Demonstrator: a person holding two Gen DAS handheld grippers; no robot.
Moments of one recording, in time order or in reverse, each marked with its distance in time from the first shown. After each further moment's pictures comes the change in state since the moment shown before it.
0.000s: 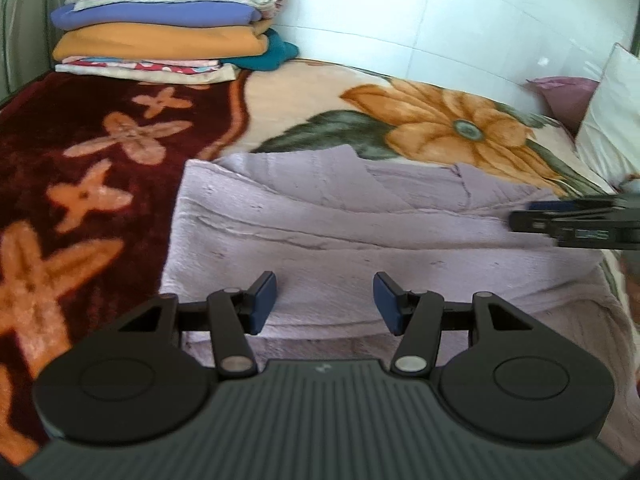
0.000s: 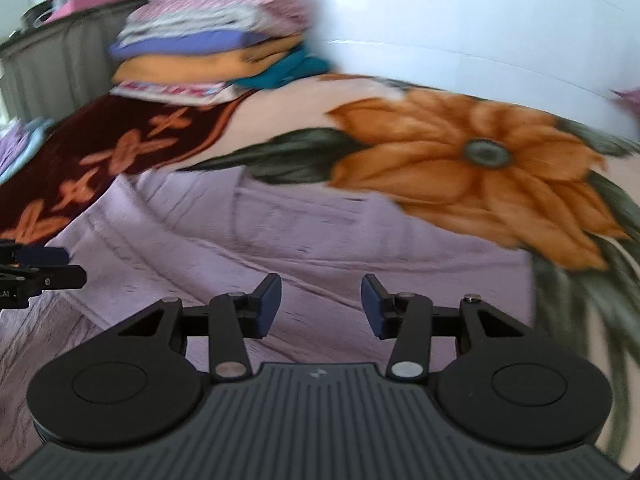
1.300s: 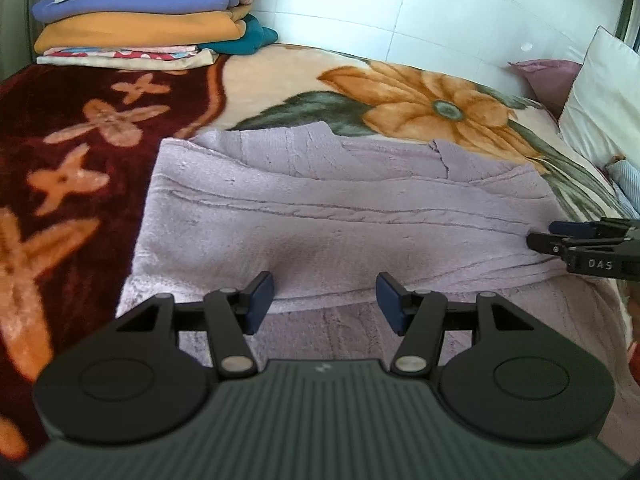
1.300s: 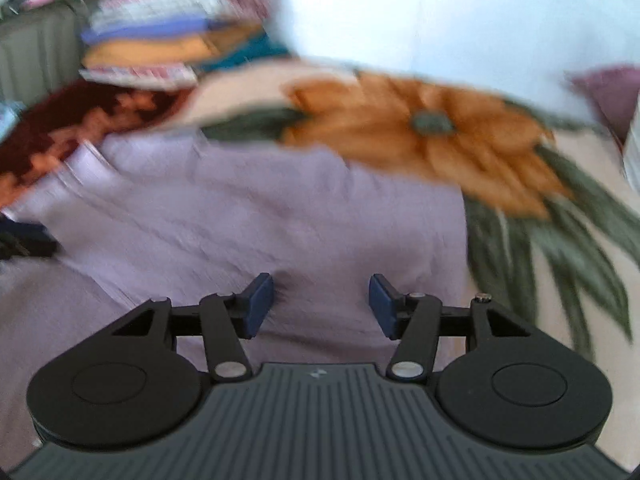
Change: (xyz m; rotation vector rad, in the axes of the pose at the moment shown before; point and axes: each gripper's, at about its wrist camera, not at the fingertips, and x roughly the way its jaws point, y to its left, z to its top) left arm -0.001 -0.009 -0.012 0.017 0.039 -0.034; right arm -0.030 -0.015 -0.058 0.043 0.016 -0.153
